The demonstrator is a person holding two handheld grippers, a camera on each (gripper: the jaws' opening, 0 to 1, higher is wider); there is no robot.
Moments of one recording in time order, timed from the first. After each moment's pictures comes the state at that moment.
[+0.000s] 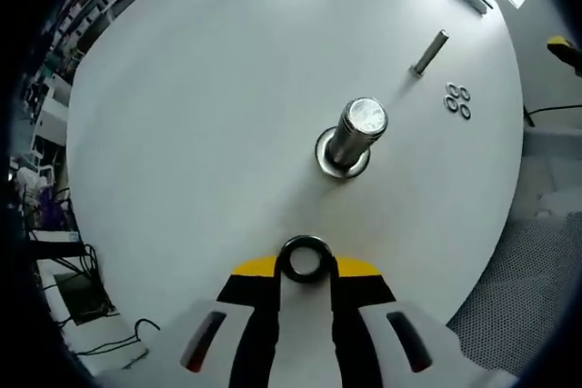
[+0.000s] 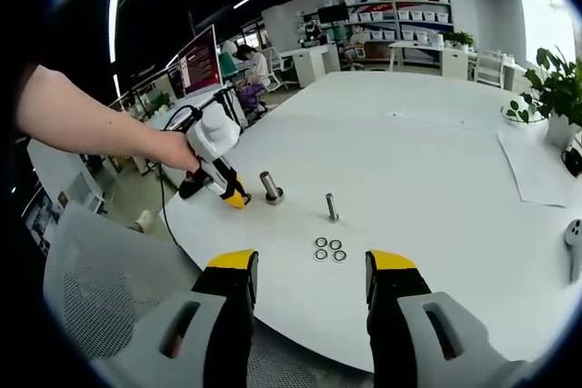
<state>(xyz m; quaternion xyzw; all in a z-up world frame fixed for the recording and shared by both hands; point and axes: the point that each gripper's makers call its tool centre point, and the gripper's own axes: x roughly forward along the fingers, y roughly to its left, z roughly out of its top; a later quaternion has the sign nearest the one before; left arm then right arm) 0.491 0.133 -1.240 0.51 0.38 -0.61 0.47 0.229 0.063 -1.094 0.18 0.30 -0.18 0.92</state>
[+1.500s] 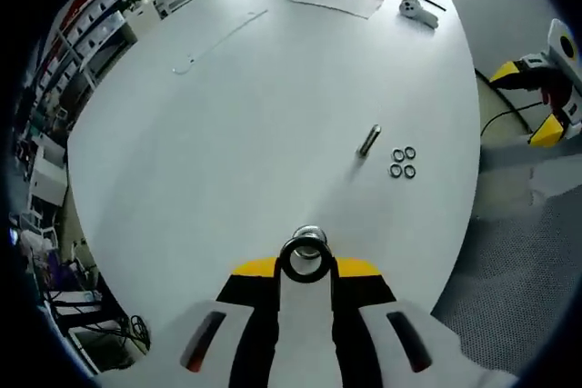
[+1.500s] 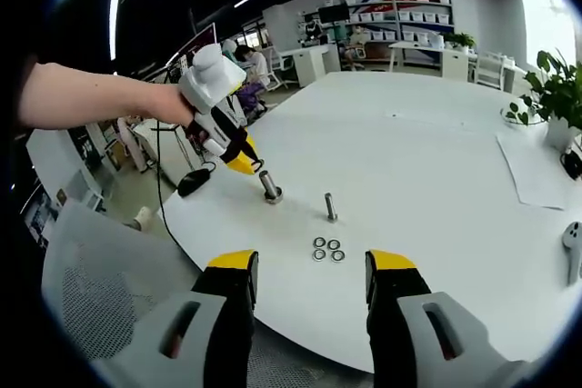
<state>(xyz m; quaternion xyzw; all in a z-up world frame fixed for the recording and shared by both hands) 0.448 0.074 -1.159 0.50 0.30 -0.68 0.44 0.229 0.061 -1.099 0.17 0.30 -0.18 0.92</state>
